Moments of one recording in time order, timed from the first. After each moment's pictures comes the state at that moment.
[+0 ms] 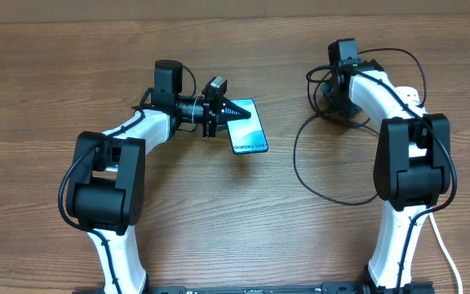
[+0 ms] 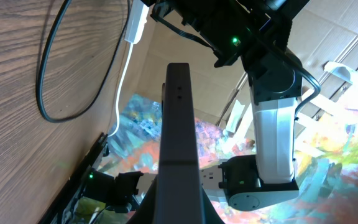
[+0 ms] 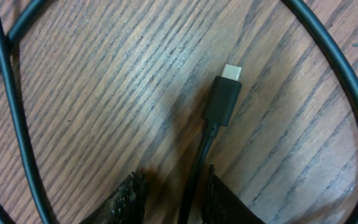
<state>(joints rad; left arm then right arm) -0.18 2.09 1.23 0.14 1.49 -1.22 0.10 2.22 1.63 -0.69 0.26 1.01</state>
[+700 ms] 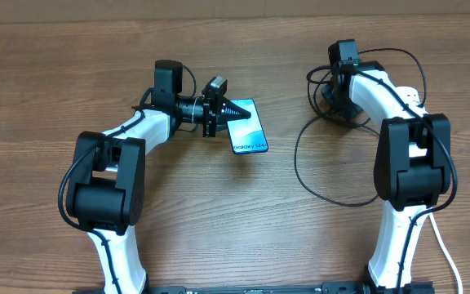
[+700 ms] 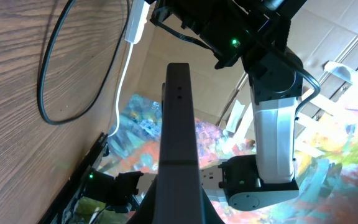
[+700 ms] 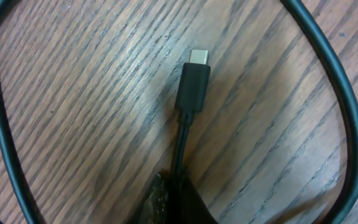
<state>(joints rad) -0.18 2.09 1.23 0.14 1.49 -1.22 0.10 2.22 1.63 -0.73 0.24 1.00</state>
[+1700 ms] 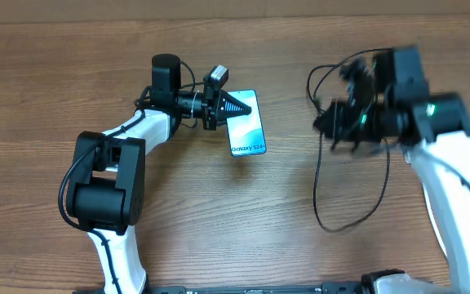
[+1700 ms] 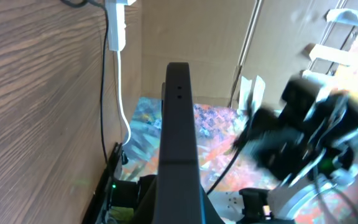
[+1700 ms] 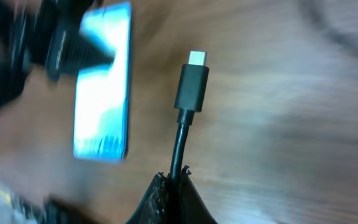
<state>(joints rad) -0.18 2.09 1.23 0.35 1.54 -1.17 0.18 1.40 1.42 -1.15 -0.45 0.22</state>
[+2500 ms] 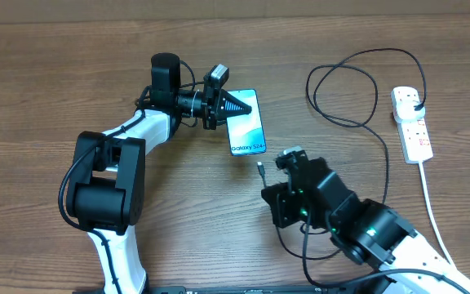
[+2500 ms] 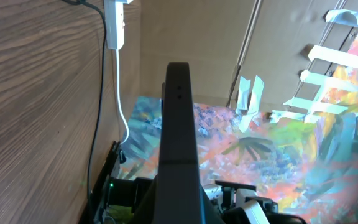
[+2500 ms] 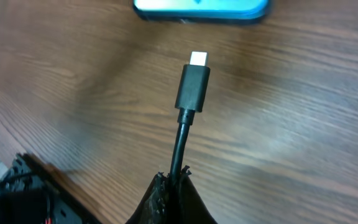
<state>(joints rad) -0.18 2.09 1.23 0.37 1.54 -1.20 0.78 1.02 0.81 -0.61 -0.13 0.54</state>
